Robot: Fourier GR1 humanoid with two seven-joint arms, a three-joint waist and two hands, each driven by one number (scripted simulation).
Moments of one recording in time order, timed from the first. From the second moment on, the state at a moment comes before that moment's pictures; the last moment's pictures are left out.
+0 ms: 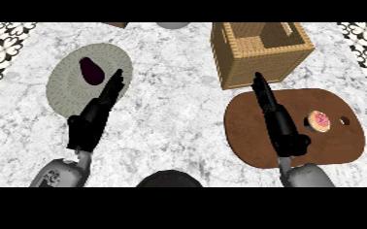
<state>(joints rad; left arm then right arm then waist) -0.16 0.29 -0.30 -1.55 0.09 0.19 0.10 -0.14 -0.23 0.32 -1.47 -0.13 -0.23 -0.16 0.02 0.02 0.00</state>
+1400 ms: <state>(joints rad) -0.18 0.40 -0.14 -1.42 0.09 0.18 0.23 0.16 -0.86 -0.20 -1.47 -0.09 0.08 -0.48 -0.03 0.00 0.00</state>
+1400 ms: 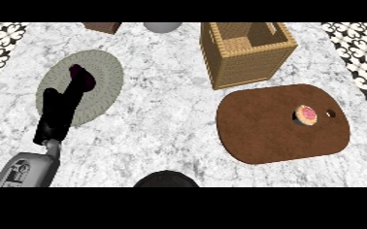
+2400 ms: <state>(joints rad) -0.19 0.33 -0.09 -1.39 0.04 0.12 0.21 0.27 -0.84 -0.35 -1.64 -0.02 0.37 -0.27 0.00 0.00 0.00</state>
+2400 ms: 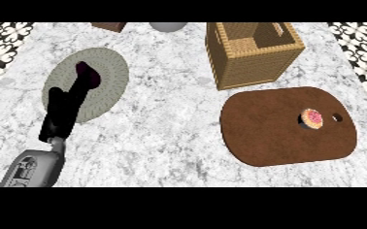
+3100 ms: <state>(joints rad) -0.21 0.29 -0.02 -1.38 -0.02 0.06 0.22 0.09 -0.65 -0.31 -1.49 0.21 0.36 -0.30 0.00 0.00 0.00</state>
